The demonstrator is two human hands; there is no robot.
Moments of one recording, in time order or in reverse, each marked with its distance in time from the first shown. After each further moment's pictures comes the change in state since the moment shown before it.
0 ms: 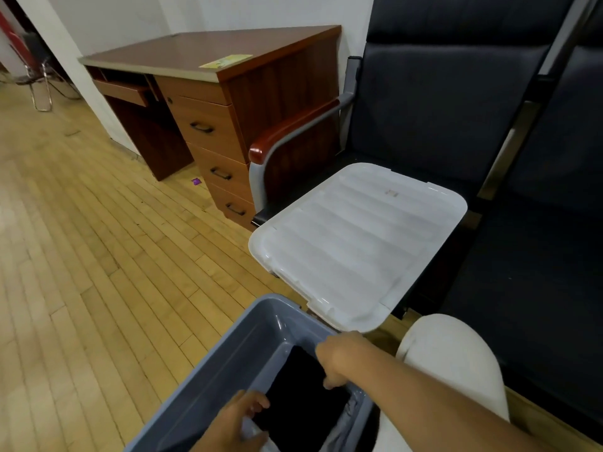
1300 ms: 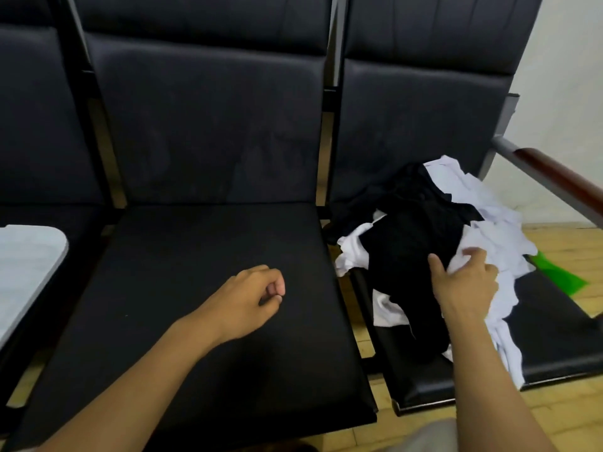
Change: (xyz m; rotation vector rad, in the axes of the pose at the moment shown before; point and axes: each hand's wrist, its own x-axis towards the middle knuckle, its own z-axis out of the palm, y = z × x) left_hand 0.135 0.572 0.345 0.505 -0.487 0.992; right_hand -0.398 0.407 0.381 1.022 1.512 1.894
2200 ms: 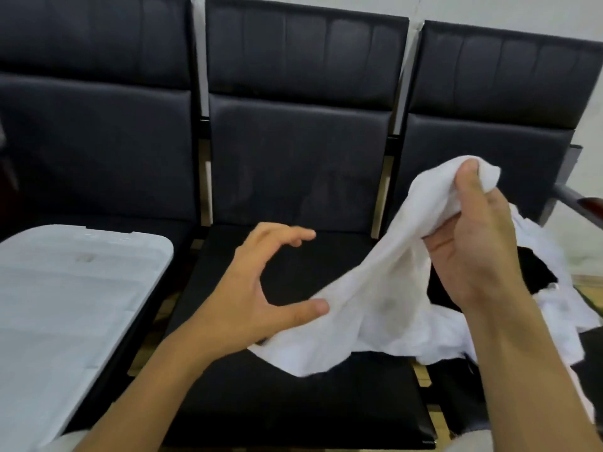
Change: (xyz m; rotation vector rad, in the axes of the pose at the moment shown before) left_hand -0.129 0.024 -0.100 -0.309 0.499 0.288; right_hand -0.136 -0.228 -0.097 1.224 -0.635 -0.059
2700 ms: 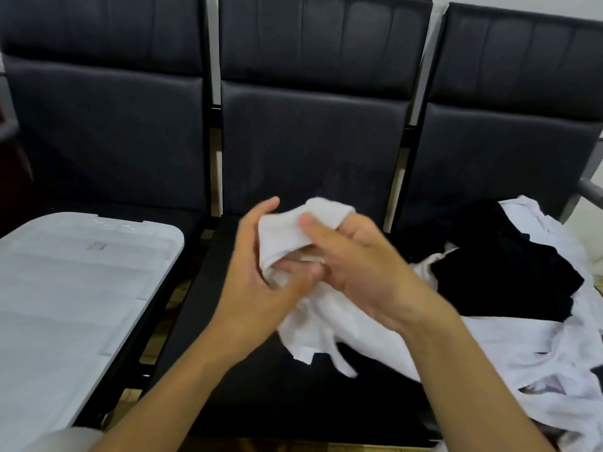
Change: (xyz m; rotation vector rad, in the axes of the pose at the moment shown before) left_hand -0.005 0.004 0.015 -0.403 0.302 -0.155; right_hand -0.028 0.058 0.055 -0.216 -0.714 0.310
